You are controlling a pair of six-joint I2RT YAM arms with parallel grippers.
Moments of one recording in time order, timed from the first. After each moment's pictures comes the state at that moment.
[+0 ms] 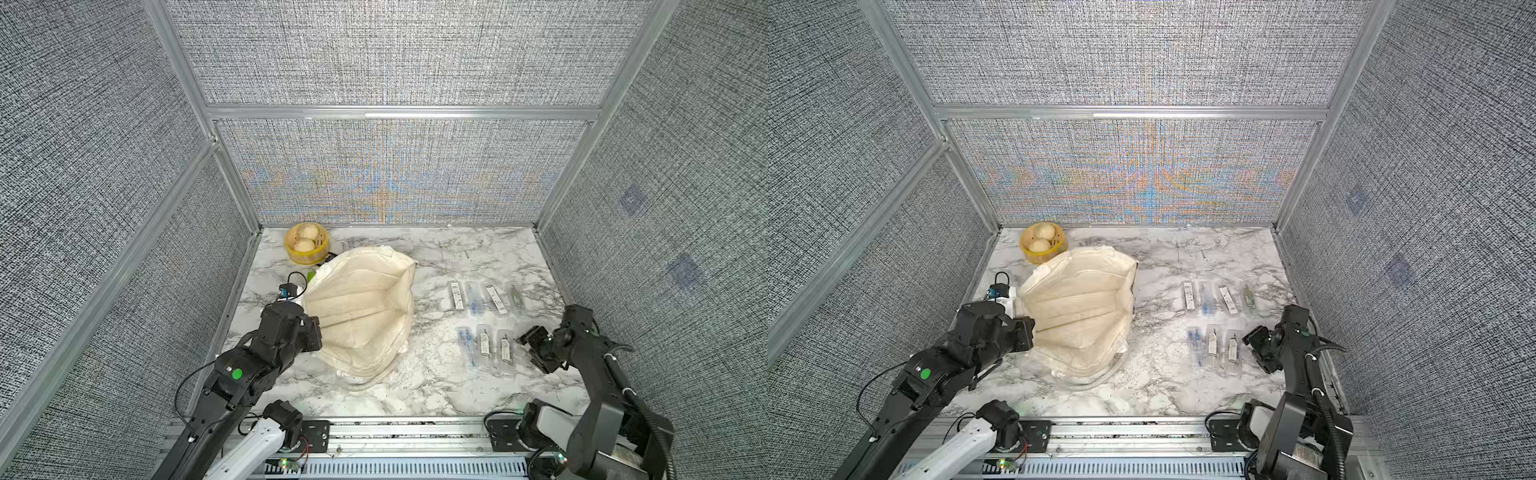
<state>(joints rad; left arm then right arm) -0.53 0.68 0.91 -0.98 -0.16 -0.52 -0.43 1.11 0.57 -0.74 -0.27 0.54</state>
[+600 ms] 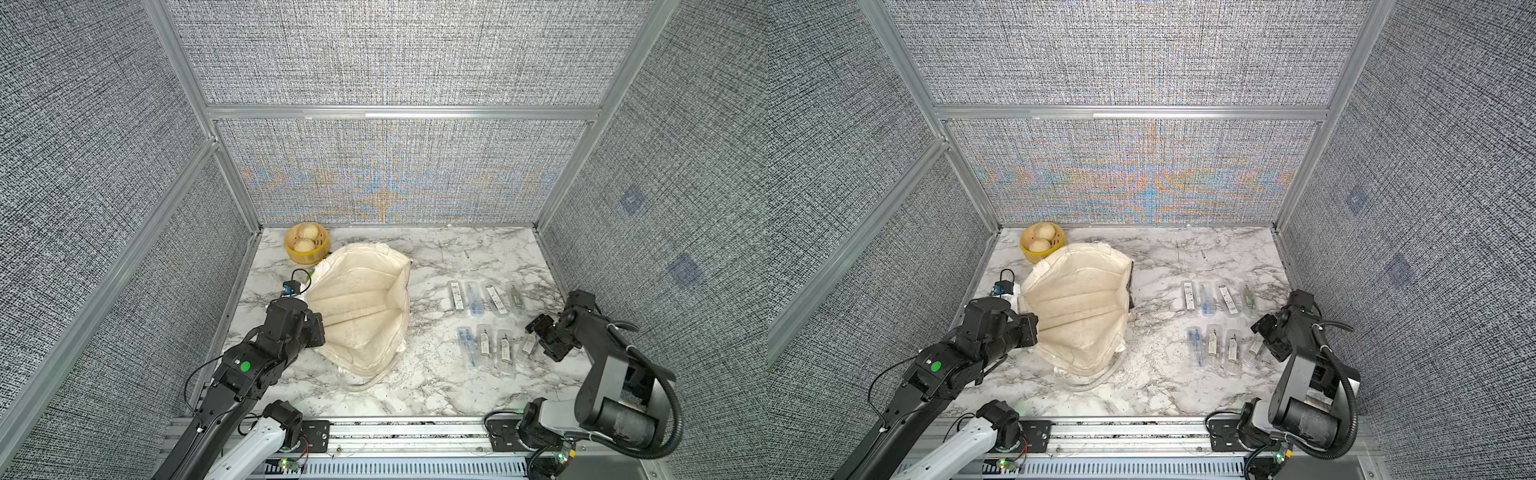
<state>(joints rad) -0.51 0.71 0.88 -0.92 -0.15 -0.51 -0.45 1.38 0.73 -0.66 -0.16 0.47</state>
